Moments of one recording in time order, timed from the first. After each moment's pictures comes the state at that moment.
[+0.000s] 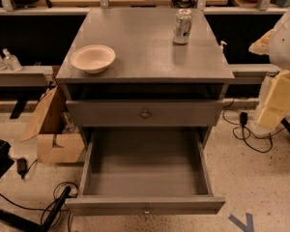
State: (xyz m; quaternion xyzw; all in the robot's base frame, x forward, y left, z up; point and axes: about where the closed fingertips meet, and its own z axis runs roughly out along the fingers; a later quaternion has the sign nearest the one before) arm 0.438 -0.217 0.976 -0.60 0.78 -0.03 0.16
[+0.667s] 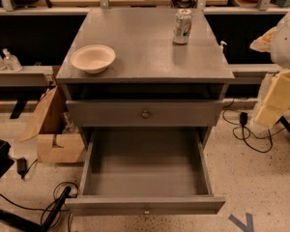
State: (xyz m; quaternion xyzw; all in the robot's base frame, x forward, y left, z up) arm 0.443 -0.217 0.978 -0.60 0.78 -0.04 0.18
